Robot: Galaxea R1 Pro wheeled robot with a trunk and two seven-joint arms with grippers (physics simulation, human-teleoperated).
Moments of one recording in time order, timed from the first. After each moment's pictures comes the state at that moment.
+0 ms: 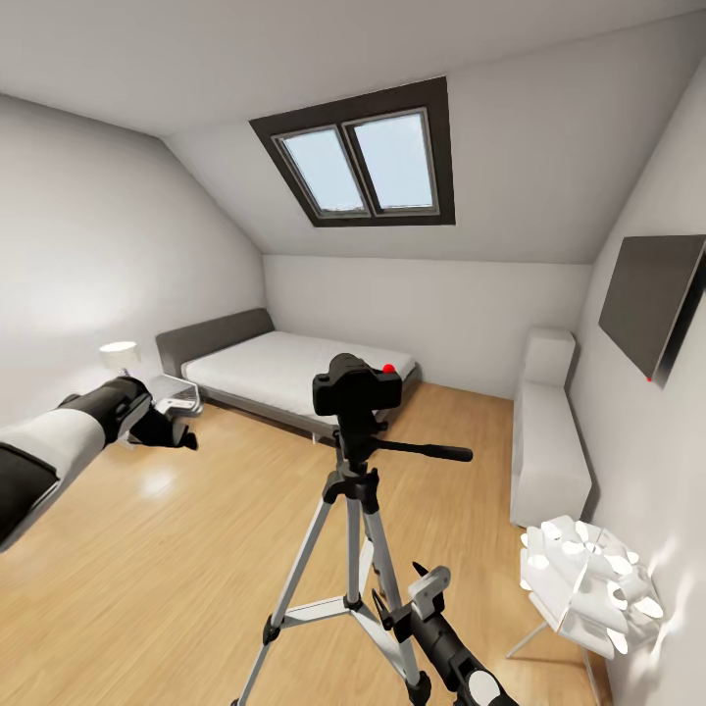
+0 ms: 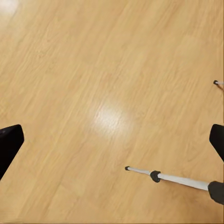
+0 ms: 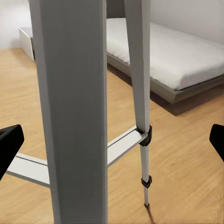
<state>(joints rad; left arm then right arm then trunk) -1.40 0.28 -0.75 -0.03 0.37 0.76 -0.37 -0.35 0.01 0.43 -0.58 -0.02 -0.48 0.08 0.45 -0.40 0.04</state>
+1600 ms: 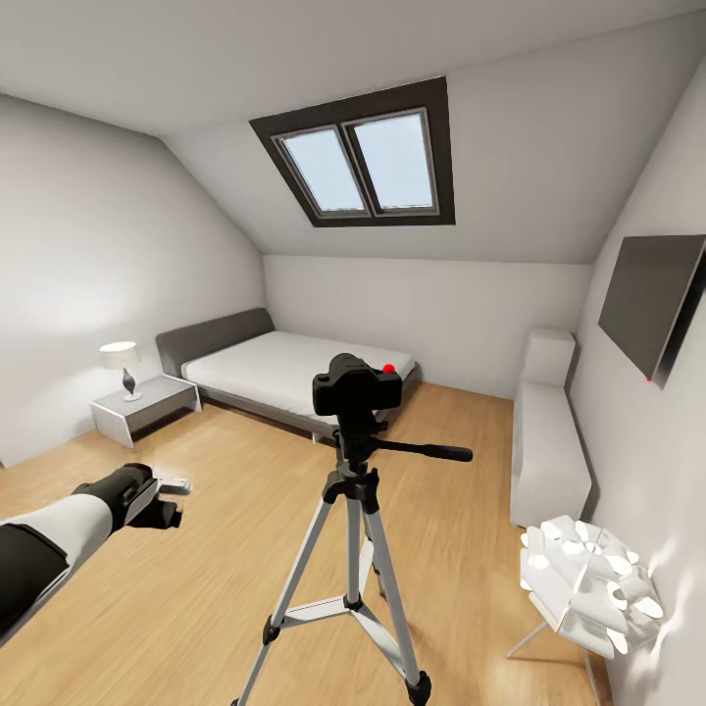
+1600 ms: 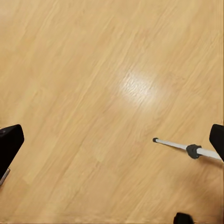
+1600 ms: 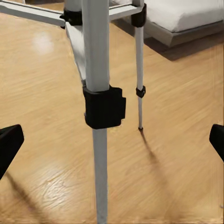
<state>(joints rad) -1.11 0.27 -0.74 -0.02 0.52 0.63 -0.07 -0.28 -0.03 0.43 0.07 -0.03 -1.04 0.08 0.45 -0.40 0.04</state>
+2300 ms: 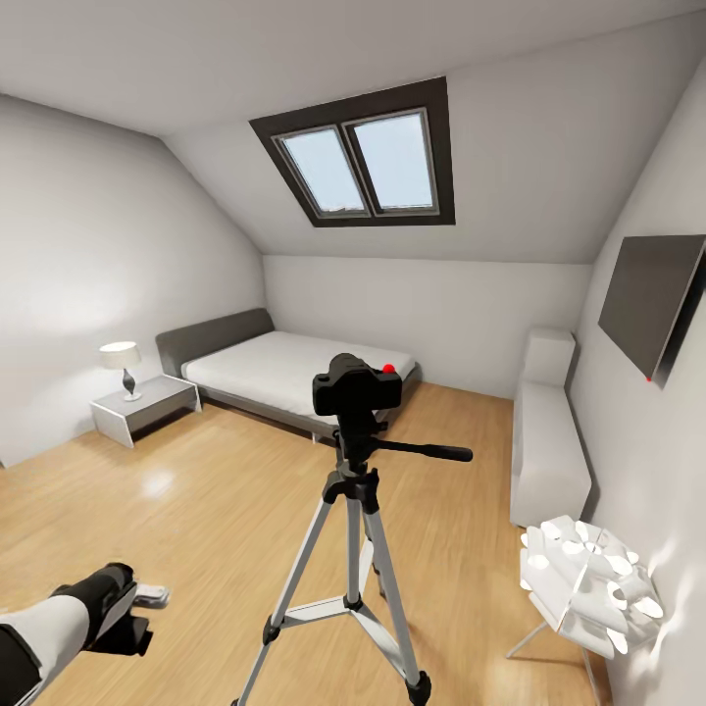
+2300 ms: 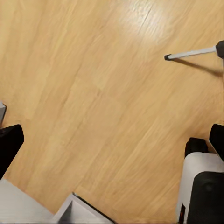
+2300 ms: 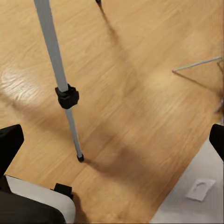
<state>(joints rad) -0.82 0.28 -0.74 -0.01 0.52 0.64 -0.06 -0.16 -0.06 0.42 0.08 -0.03 -0.65 -0.14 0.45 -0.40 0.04</state>
